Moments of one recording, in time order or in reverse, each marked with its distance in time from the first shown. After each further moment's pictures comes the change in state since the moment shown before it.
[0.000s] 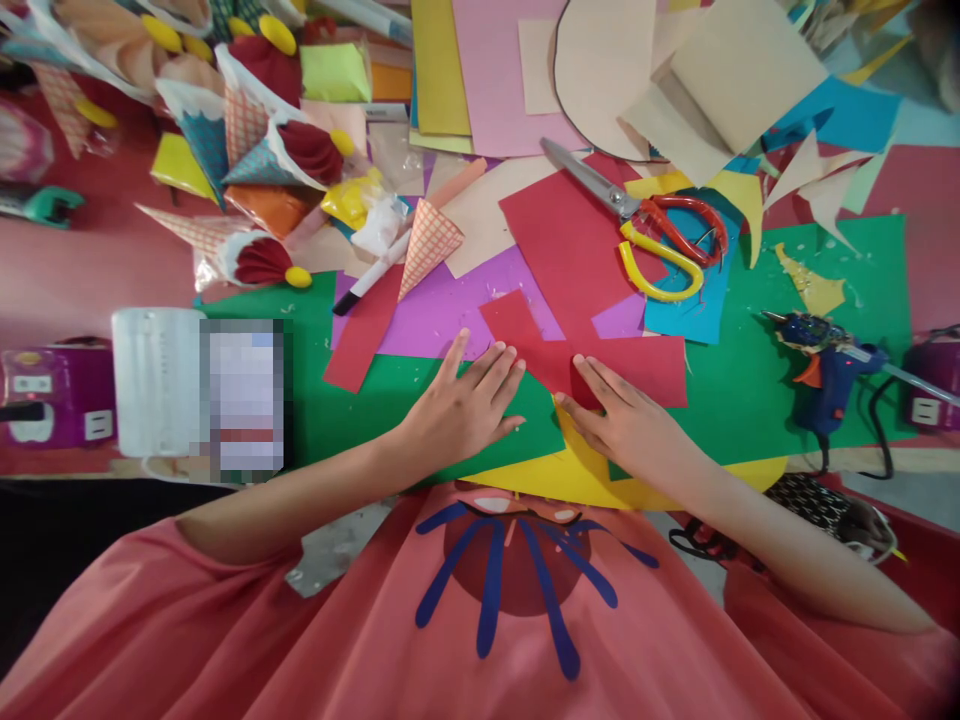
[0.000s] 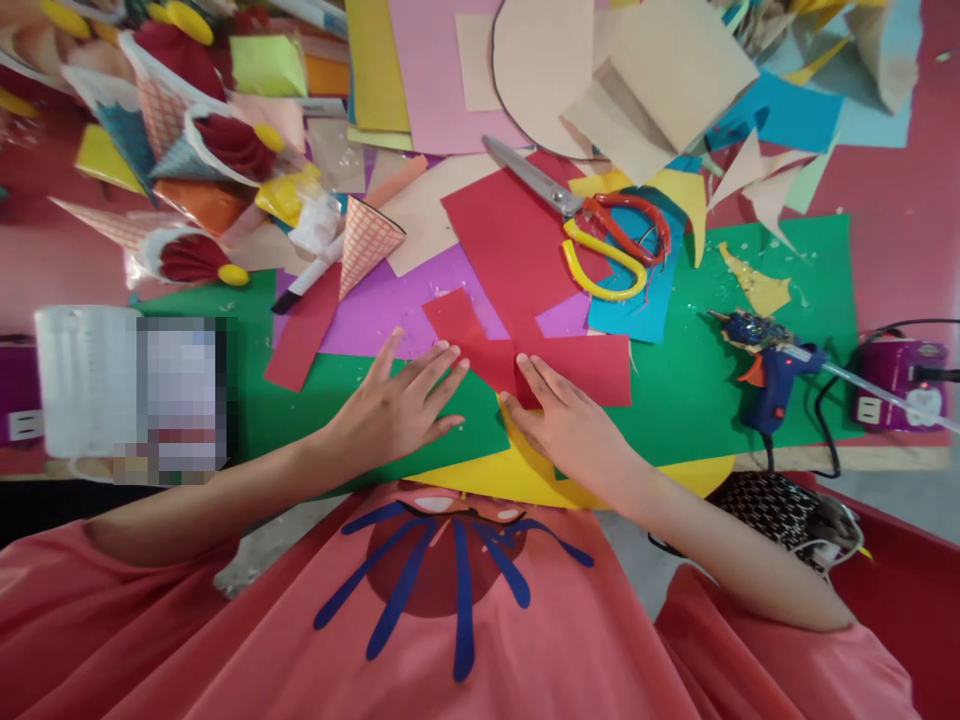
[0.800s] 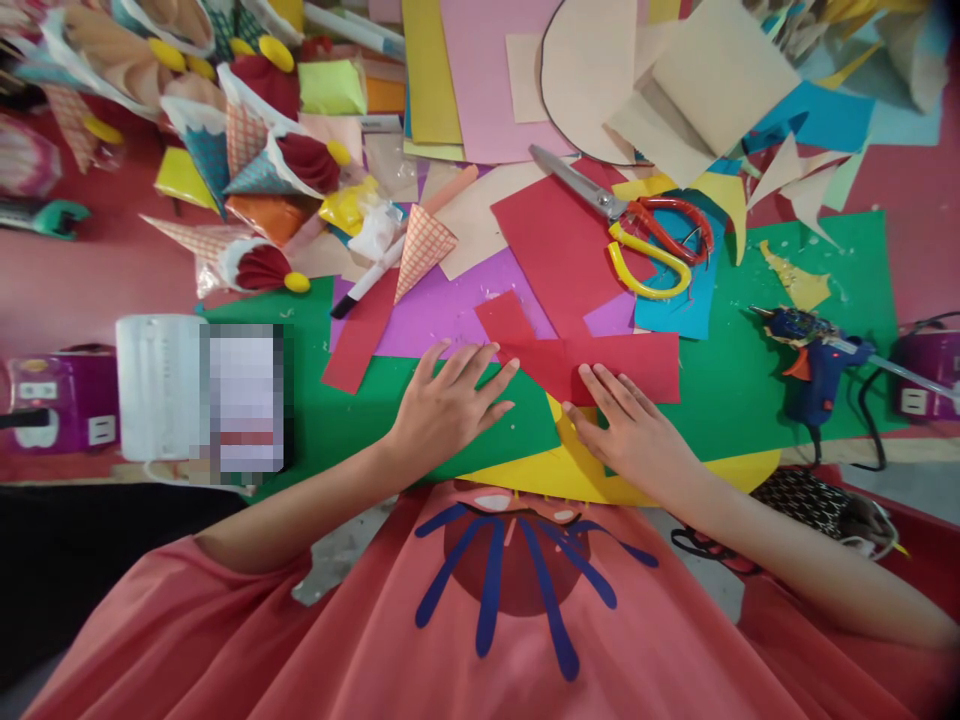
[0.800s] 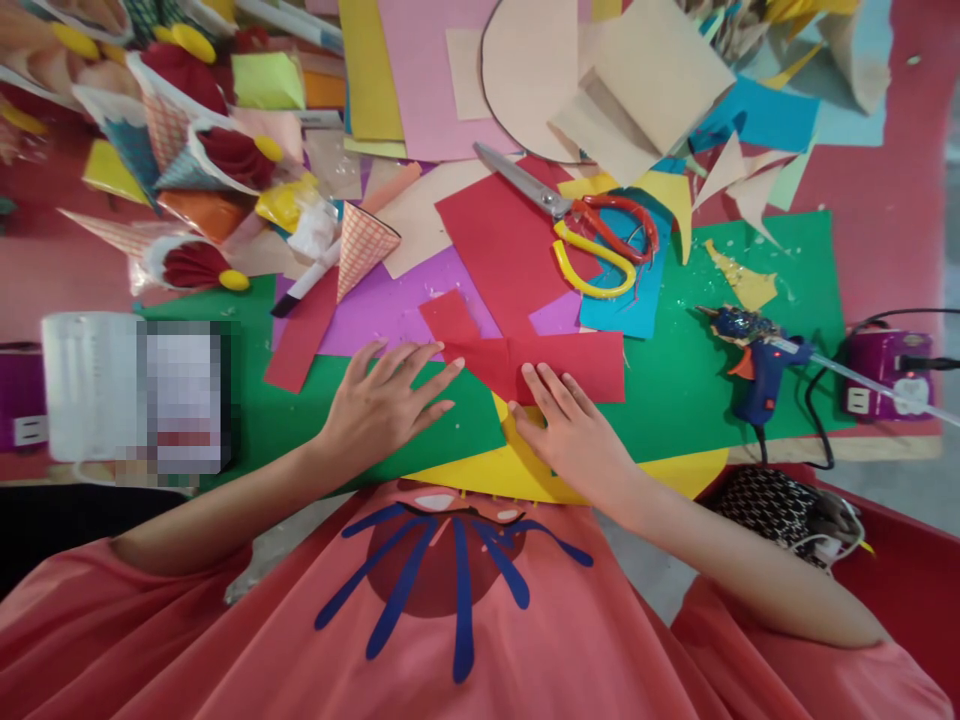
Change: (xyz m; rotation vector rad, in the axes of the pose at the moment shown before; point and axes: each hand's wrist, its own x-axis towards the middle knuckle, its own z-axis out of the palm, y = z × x) left_hand -0.004 0.000 0.004 0.092 0.139 -0.126; right_hand -0.013 -0.008 -0.005 -0.086 0.083 -0.017
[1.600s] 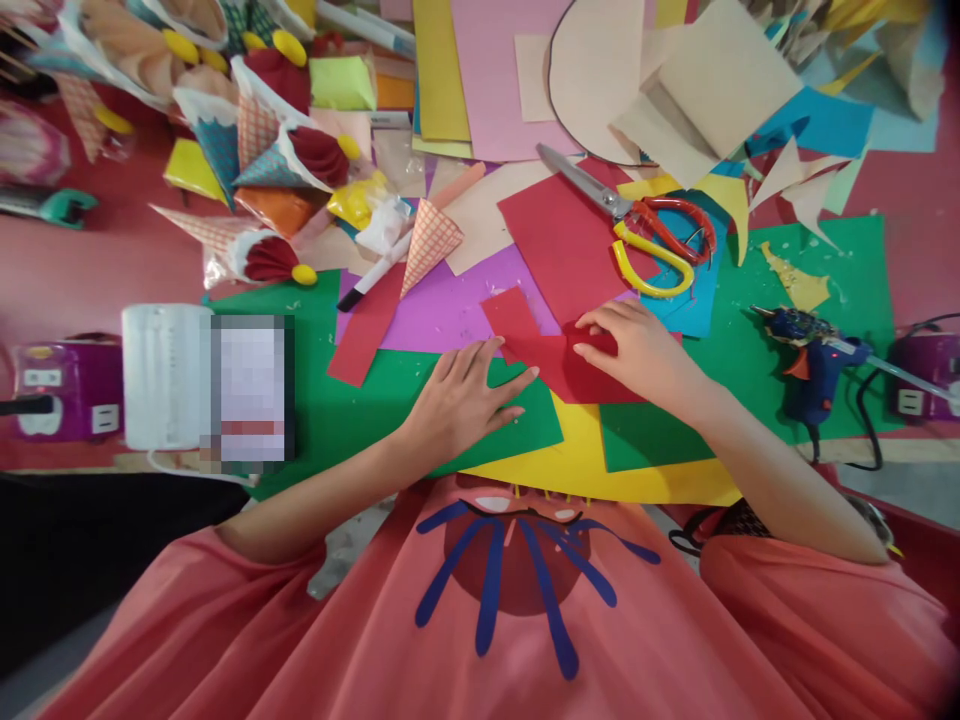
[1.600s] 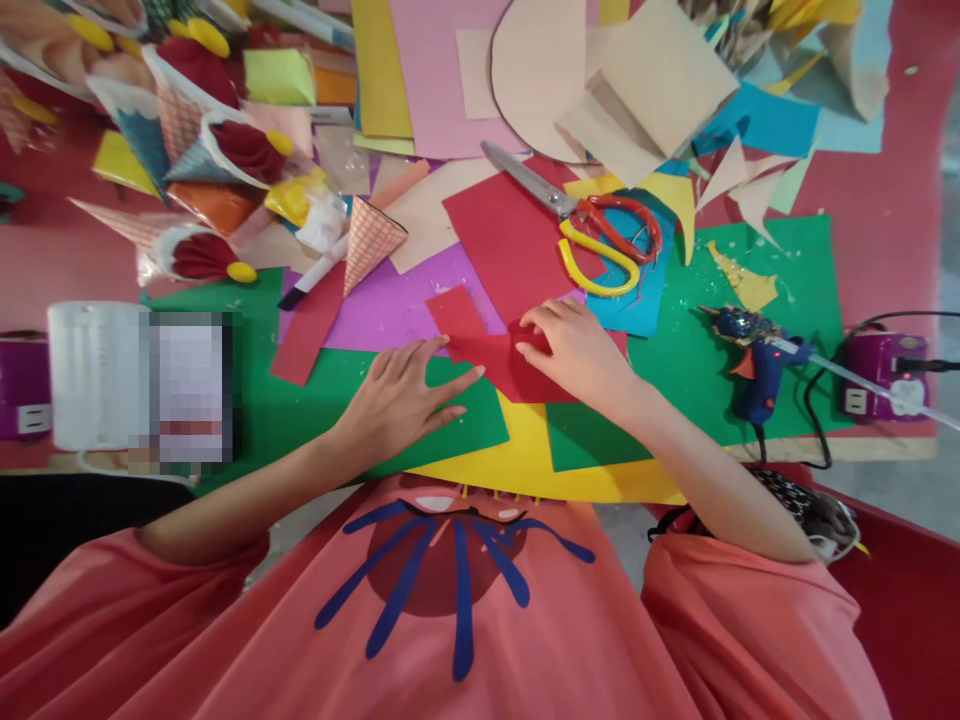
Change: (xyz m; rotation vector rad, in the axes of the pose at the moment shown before) left_hand -0.003 0.004 0.009 -0.166 -0.117 -0.035; right_hand 0.070 0.058 -0.012 0.459 -0.010 0.332
